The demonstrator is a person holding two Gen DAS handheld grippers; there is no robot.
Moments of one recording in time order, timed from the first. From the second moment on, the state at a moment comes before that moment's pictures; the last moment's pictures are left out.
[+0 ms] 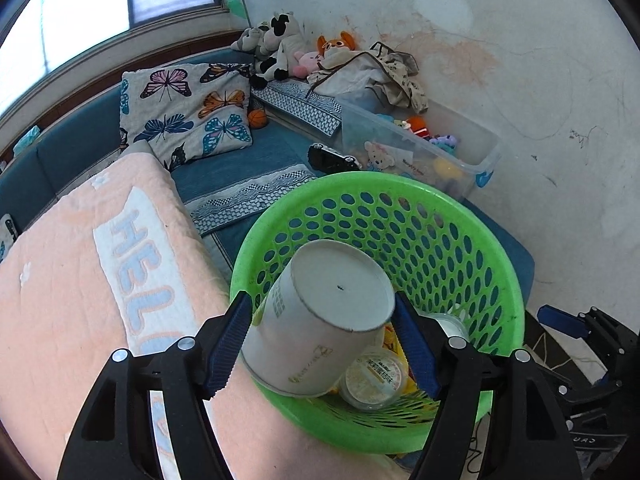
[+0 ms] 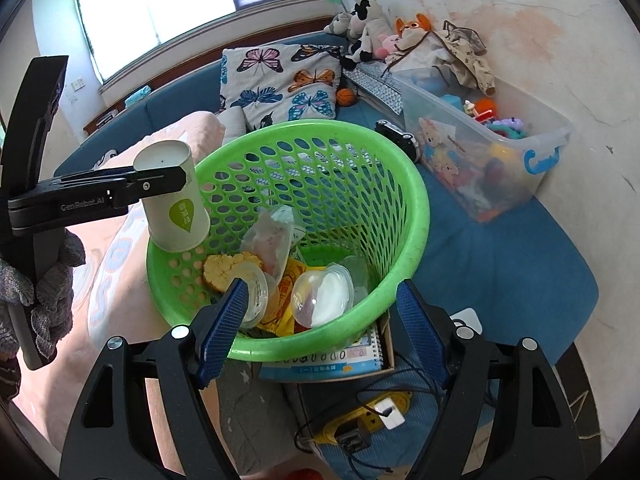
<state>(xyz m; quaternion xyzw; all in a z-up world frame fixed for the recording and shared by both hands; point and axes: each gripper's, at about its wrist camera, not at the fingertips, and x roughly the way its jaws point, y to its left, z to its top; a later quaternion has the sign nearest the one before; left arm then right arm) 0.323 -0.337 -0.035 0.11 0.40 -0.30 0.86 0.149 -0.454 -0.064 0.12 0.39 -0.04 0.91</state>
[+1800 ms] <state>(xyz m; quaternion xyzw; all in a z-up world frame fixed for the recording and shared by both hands) 0.173 -0.009 -0.036 0.00 0.38 -0.08 0.92 0.161 -0.237 -0.051 0.02 0.40 0.14 0.91</state>
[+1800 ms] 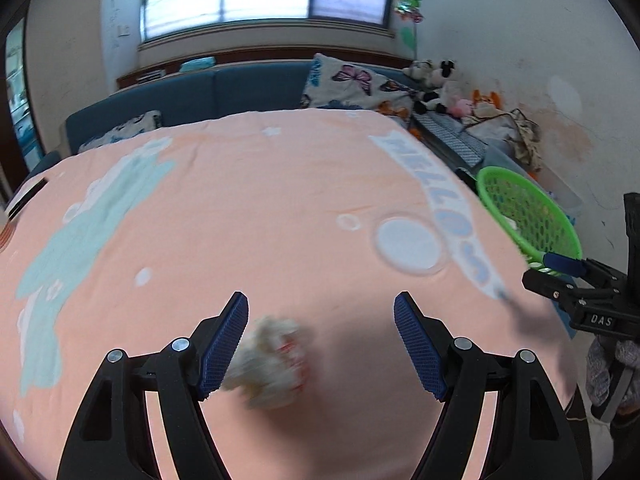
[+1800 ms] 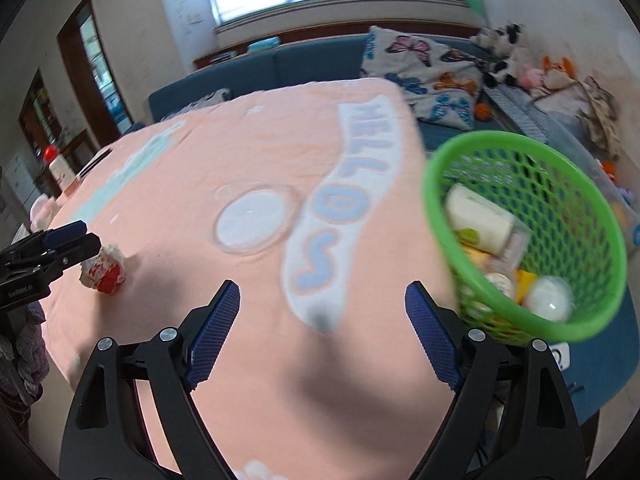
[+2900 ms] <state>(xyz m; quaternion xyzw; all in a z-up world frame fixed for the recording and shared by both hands) 0.154 0.042 -0.062 -0.02 0.40 -0.06 0.91 0.247 -0.142 -0.087 -0.05 0.44 0.19 0.88</state>
